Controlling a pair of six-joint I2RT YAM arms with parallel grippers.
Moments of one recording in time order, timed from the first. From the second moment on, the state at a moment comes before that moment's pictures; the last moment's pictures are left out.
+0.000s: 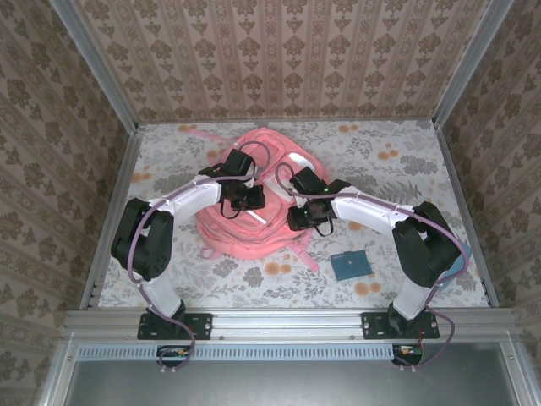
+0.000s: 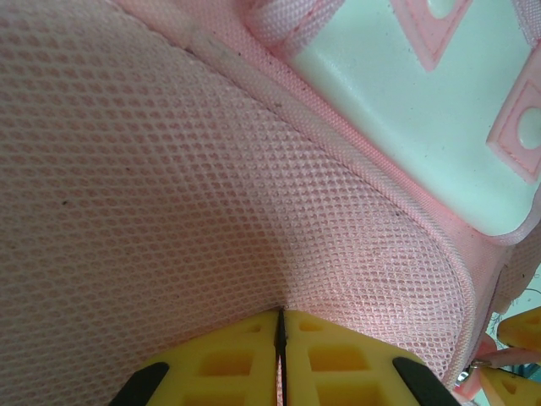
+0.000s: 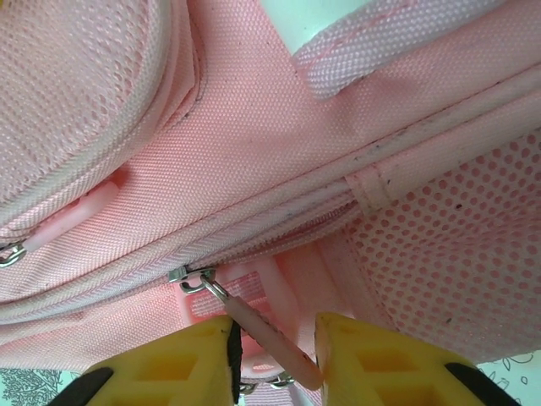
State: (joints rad) left arm -0.55 1.76 1.21 -0.56 0.29 -0.45; right arm 0.63 1.73 1.18 -0.63 -0.12 0.34
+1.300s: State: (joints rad) left arm -0.55 1.80 1.17 -0.33 0.39 -0.73; right arm 0.80 1.58 0.94 -0.28 -0.22 0.42
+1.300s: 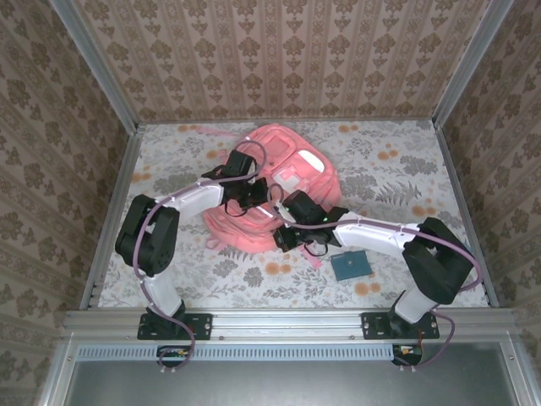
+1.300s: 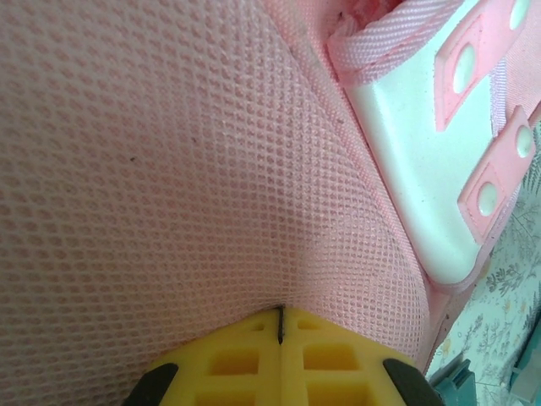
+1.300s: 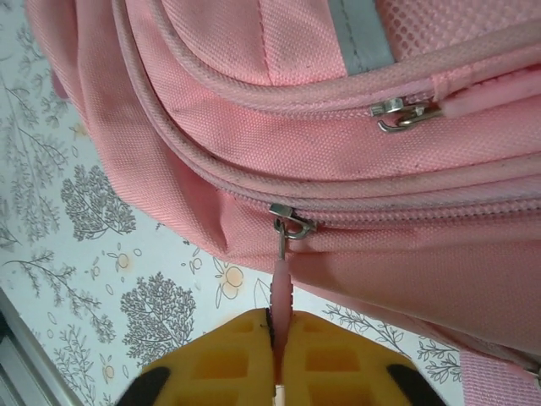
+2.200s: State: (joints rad) left arm -0.68 1.24 0.85 -0.52 0.28 -0.80; right arm 0.72 1.57 0.92 -0.20 -0.10 1.24
